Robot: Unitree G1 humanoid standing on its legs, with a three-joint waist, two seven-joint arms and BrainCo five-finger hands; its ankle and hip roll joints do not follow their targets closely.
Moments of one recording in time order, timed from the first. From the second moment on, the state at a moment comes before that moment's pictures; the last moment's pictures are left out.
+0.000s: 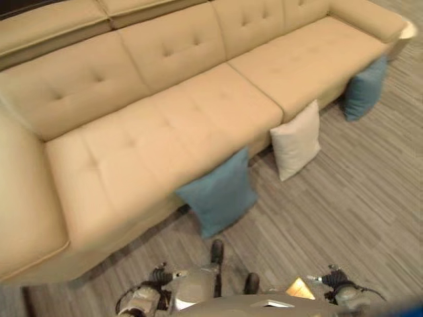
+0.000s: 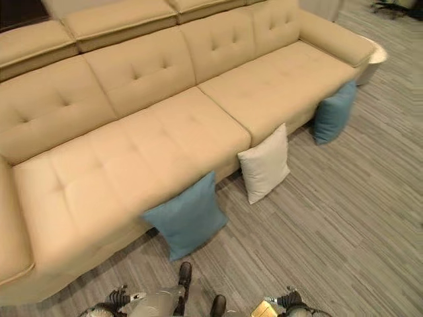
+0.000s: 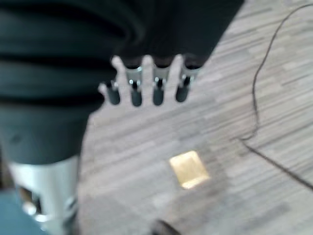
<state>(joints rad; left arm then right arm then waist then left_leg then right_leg) -0.01 0.25 -0.22 1.22 -0.13 -0.07 0.11 -0.08 -0.29 0.25 1.28 0.05 -0.04 -0.20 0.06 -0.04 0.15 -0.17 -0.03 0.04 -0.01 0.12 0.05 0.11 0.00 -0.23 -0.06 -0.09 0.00</state>
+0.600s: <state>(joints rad) -0.07 0.27 -0.19 1.24 -0.13 -0.08 0.11 -0.12 -0.28 0.28 1.23 0.01 -0.03 -0.20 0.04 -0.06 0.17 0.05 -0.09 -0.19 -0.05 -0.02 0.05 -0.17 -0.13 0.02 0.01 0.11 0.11</state>
